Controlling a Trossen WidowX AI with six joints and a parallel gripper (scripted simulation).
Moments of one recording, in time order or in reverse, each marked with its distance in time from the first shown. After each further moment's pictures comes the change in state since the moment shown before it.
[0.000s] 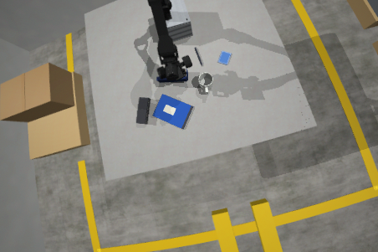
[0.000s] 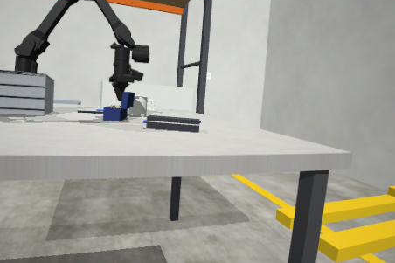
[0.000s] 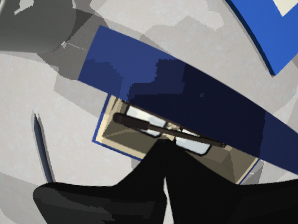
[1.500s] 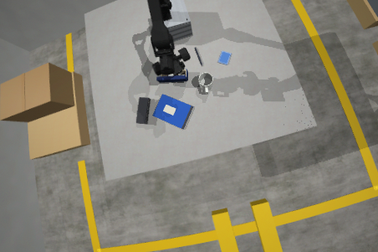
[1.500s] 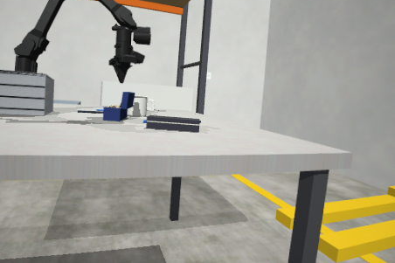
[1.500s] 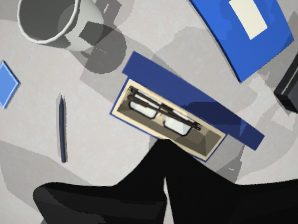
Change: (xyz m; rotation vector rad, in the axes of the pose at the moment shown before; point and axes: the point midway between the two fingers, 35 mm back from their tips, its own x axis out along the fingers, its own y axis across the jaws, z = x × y) arm -0.070 -0.002 0.003 -0.090 -0.011 -0.004
